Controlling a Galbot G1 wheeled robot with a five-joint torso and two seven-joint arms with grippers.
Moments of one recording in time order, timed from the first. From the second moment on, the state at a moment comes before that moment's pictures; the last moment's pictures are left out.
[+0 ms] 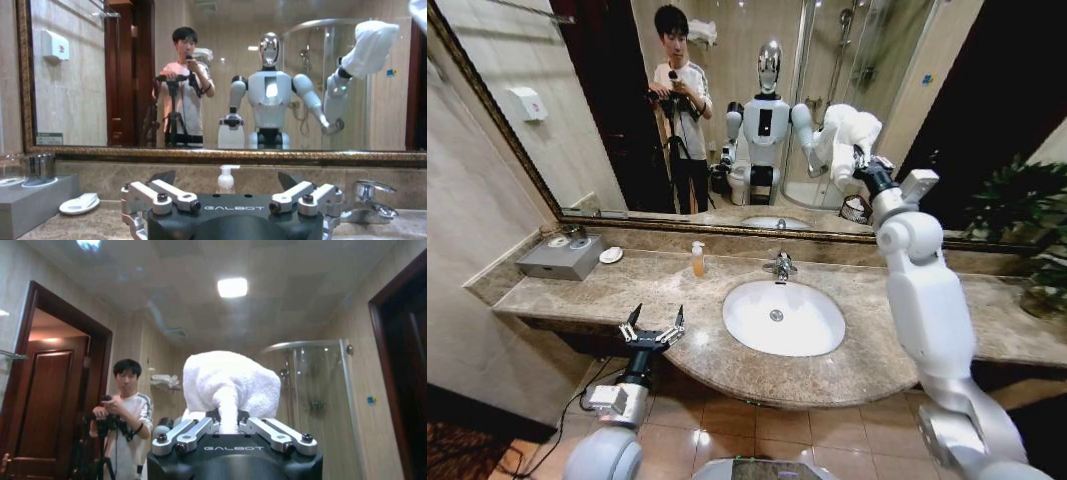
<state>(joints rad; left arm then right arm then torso) 1.82 -1.37 -0.56 -2.36 -0.15 -0.03 -0.11 -0.62 1.12 0.48 1.95 0.53 -0.41 0.16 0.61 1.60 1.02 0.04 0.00</state>
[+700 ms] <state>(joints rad) 1.82 -1.37 -0.56 -2.36 -0.15 -0.03 -0.11 -1.11 1.18 0.62 2.32 0.51 -0.40 0.16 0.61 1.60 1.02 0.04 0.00</state>
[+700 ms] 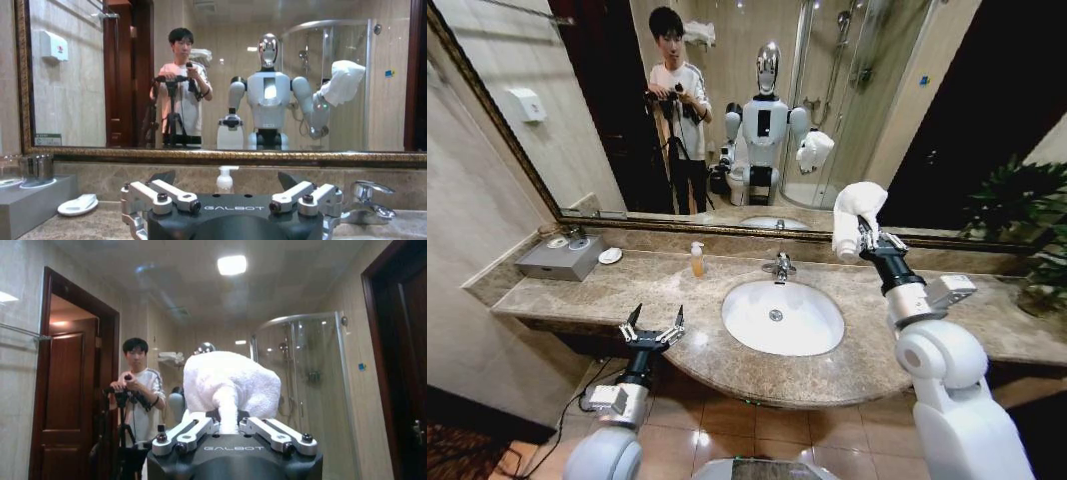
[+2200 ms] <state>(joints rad) 1.82 -1.37 -0.56 -2.36 -0.15 -0.03 -0.11 -0.54 1.12 0.49 1.94 0.54 -0.42 0.19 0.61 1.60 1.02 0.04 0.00</state>
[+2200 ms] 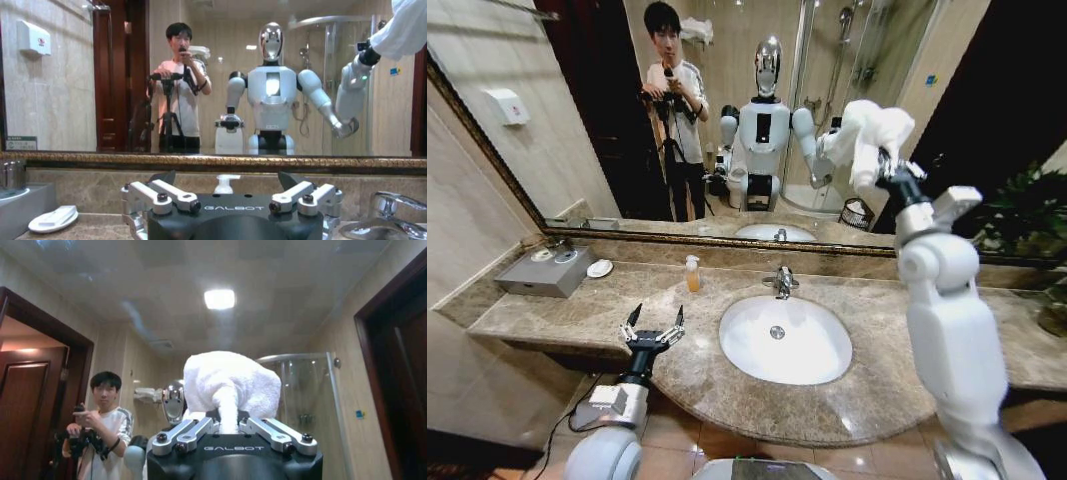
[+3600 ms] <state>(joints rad) 1.82 -1.37 -0.56 -2.36 -0.15 -0.03 -0.11 -0.63 1.18 0.43 1.90 0.55 -0.41 0.17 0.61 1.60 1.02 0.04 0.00</state>
